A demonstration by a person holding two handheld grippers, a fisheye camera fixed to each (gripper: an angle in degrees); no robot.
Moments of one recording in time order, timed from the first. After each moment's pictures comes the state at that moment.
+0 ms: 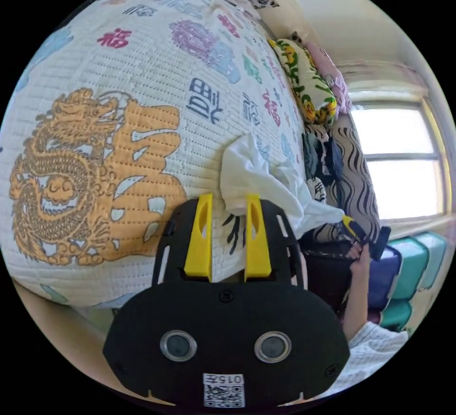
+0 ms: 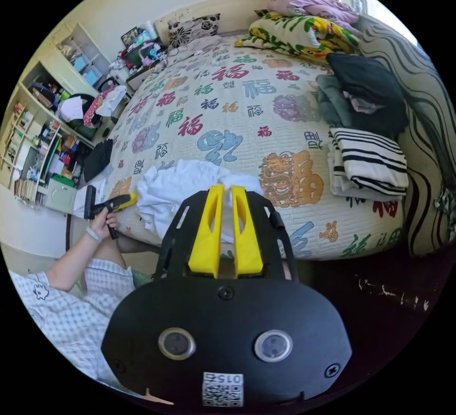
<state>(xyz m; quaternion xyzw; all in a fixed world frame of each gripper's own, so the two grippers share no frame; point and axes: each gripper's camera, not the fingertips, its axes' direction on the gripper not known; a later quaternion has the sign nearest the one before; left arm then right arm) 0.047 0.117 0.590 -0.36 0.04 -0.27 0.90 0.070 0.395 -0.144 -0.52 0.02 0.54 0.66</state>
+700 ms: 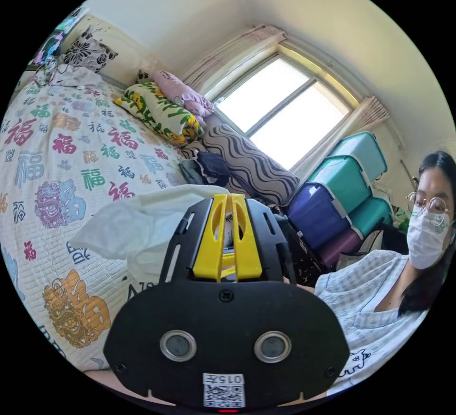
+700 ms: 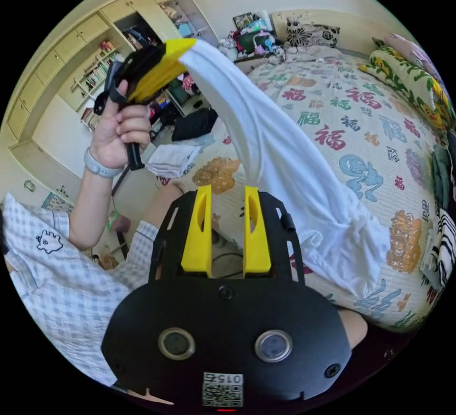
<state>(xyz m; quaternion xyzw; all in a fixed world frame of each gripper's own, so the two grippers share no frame) 0.196 -0.036 0.522 -0.23 0.28 0.00 0.93 0.001 0.321 -0.021 -0.40 -0.21 0.49 0.75</state>
